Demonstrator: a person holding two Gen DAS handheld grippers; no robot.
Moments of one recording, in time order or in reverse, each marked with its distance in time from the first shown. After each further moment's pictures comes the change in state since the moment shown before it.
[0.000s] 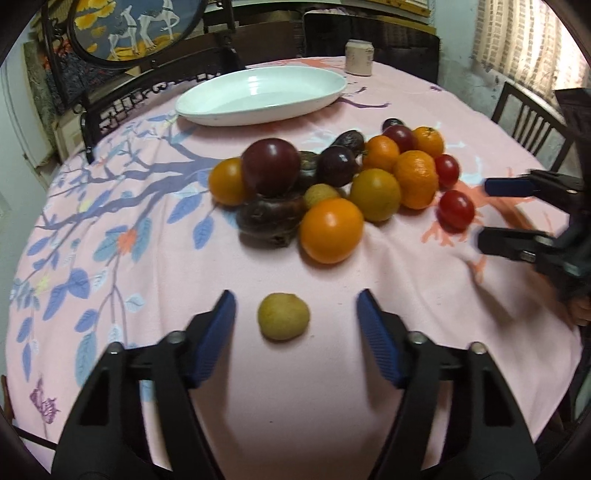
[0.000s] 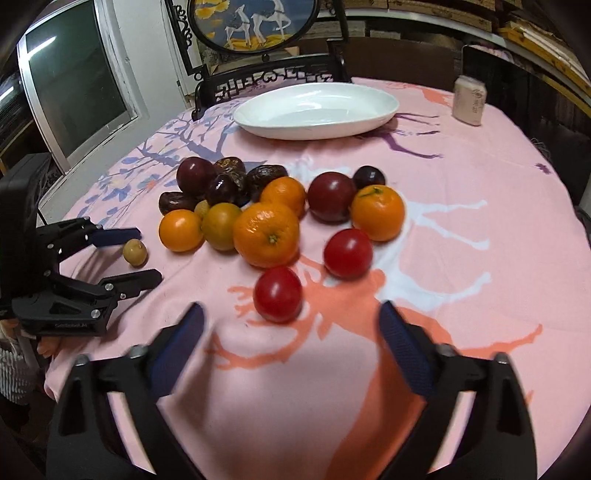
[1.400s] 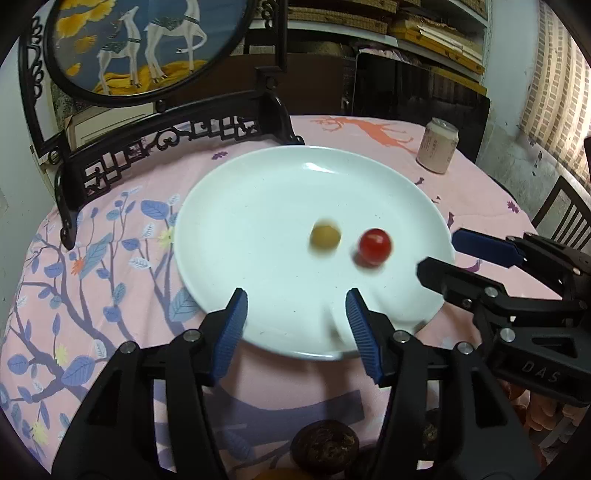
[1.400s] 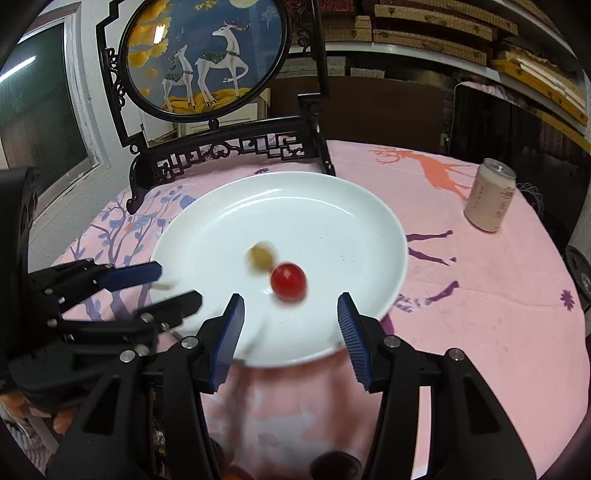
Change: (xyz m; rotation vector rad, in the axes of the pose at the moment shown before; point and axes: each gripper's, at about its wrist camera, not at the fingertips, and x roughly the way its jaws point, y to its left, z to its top) left arm 0.087 0.072 0.175 -0.176 -0.128 0.055; right arm 0.075 -0.039 0.174 0.016 -0.167 -0.123
